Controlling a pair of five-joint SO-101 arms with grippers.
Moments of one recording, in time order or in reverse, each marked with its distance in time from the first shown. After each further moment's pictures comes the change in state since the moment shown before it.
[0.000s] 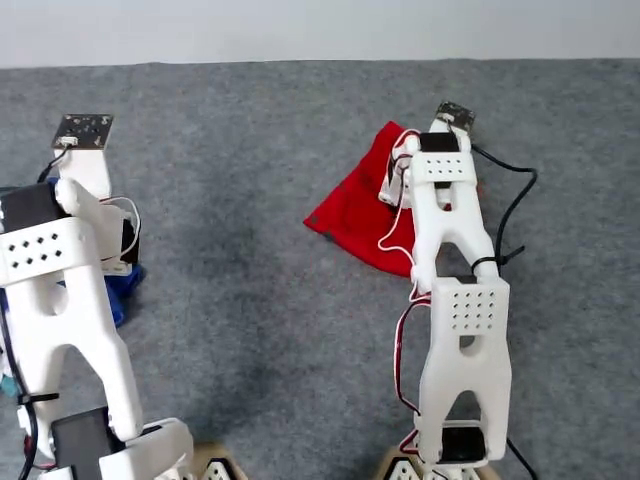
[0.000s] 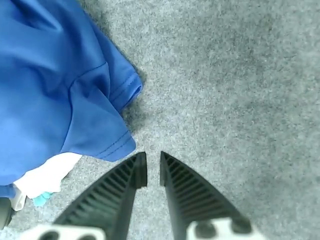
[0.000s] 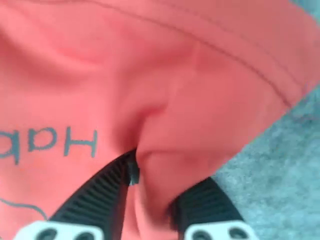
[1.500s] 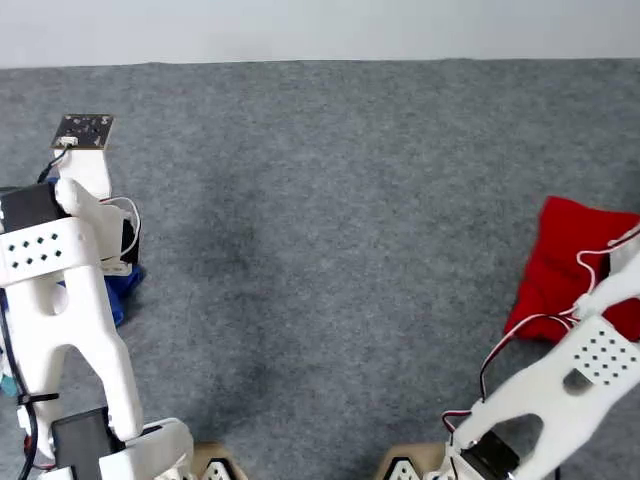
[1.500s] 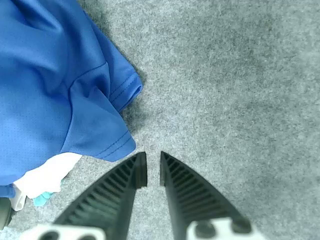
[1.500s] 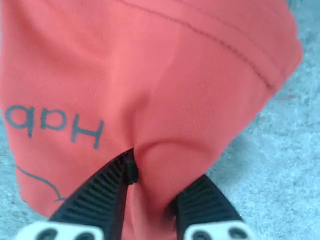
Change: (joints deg) left arm 0.0 0.0 0.0 0.0 0.0; right arm 47.9 -1.2 -14.6 17.8 60.7
